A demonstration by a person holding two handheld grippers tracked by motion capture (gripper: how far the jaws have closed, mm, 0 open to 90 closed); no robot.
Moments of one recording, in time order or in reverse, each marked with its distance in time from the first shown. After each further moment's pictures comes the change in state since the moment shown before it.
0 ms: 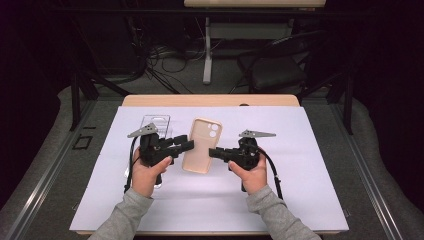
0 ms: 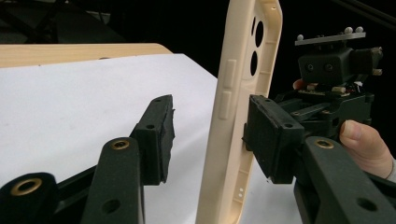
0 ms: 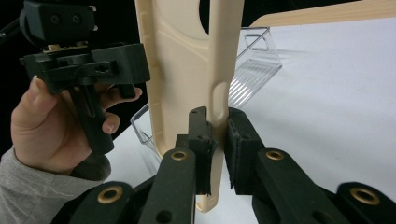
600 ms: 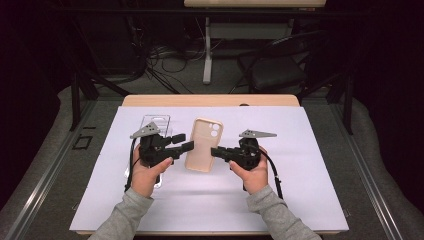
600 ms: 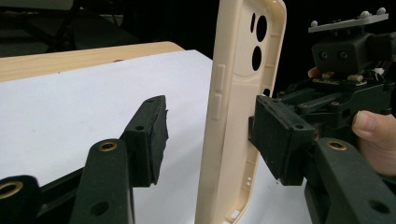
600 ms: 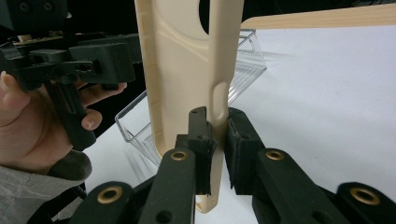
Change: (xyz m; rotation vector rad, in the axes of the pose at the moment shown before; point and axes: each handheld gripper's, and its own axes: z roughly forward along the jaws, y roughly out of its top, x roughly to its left) left arm -0.008 0.004 -0.001 0.028 0.067 0.081; right arm 0.000 0.001 -0.002 0.001 -0.058 -0.043
